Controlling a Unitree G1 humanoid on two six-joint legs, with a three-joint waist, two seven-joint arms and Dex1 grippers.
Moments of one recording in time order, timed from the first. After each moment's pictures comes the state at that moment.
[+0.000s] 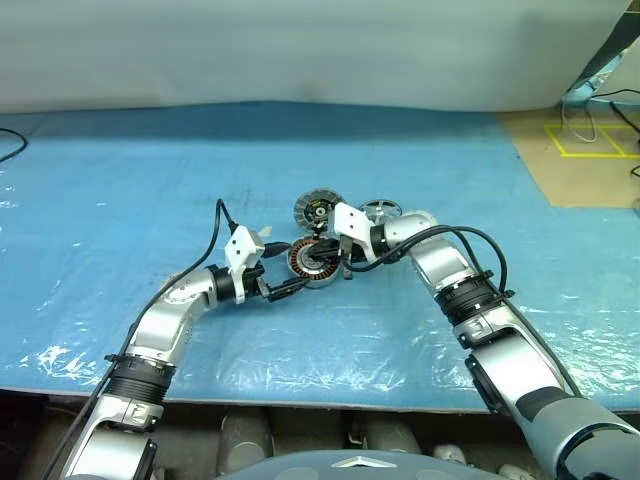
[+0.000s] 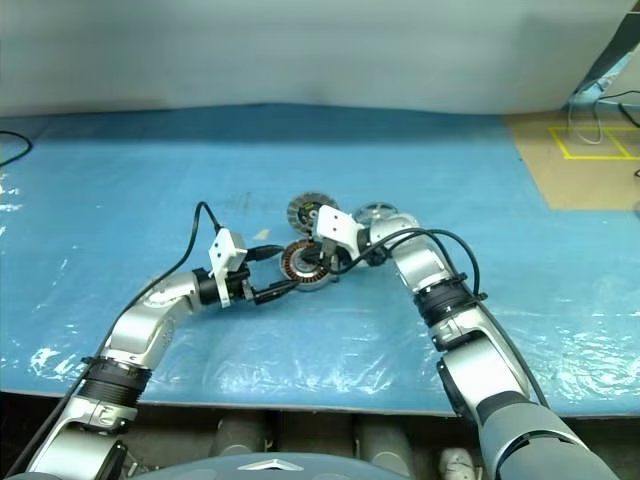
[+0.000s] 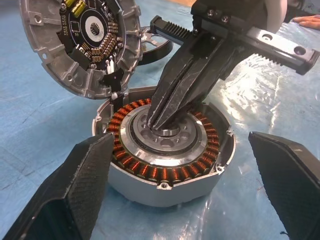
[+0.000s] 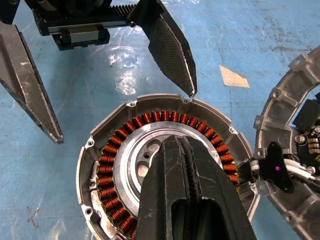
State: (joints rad) left arm -0.29 0.40 -0.11 0.10 -0.33 0.19 -0.95; right arm -0.77 -0.34 0.34 0.46 -0.05 0.12 1.16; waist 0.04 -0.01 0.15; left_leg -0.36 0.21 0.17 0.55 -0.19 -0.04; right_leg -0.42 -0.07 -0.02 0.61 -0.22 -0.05
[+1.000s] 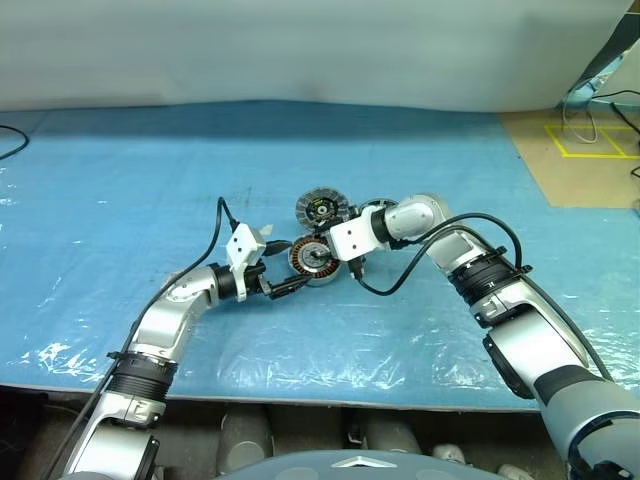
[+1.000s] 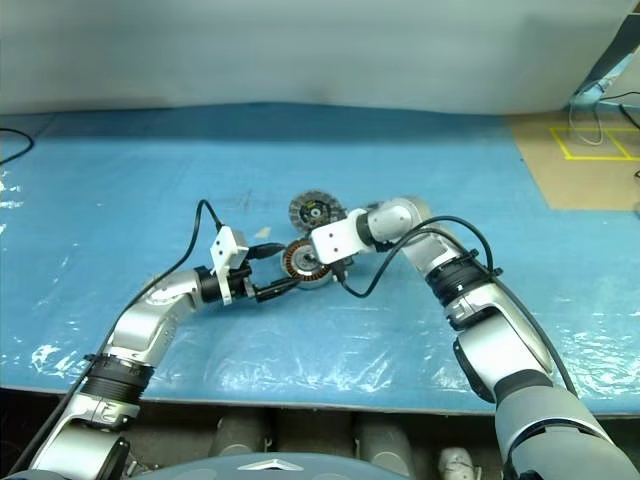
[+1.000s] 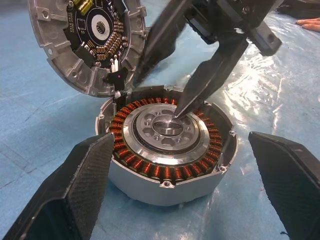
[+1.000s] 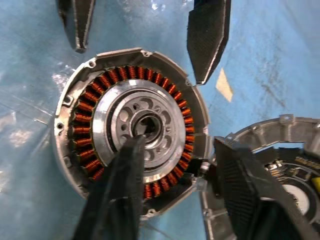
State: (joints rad) left arm -0.30 0.39 -0.11 0.12 -0.33 0.19 -0.95; right arm -0.88 -0.44 0.48 0.54 -0.31 -0.42 1.09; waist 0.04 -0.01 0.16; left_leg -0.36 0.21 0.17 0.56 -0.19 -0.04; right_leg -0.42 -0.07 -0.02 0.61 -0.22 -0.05
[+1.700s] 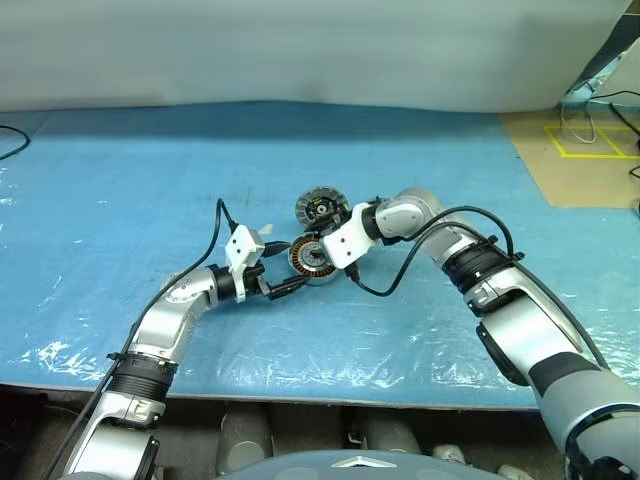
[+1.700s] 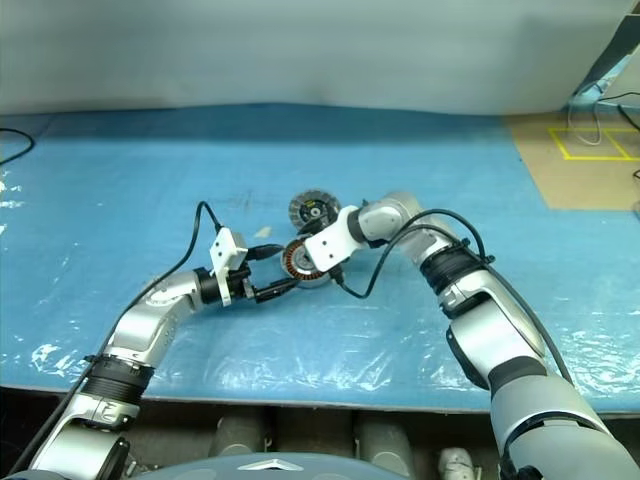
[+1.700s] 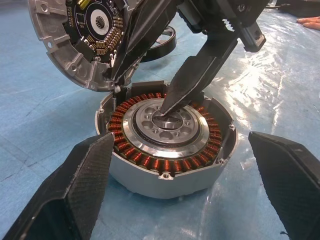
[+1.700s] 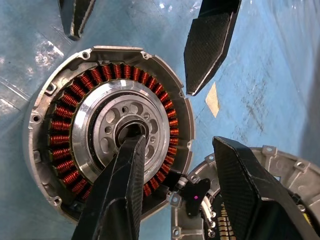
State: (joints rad) left arm -0.30 0.39 -0.11 0.14 -0.32 0.17 -0.95; right arm -0.97 -0.42 0.54 0.67 -0.44 -0.64 0.96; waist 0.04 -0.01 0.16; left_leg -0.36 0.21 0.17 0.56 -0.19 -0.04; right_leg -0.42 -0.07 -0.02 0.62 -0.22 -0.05
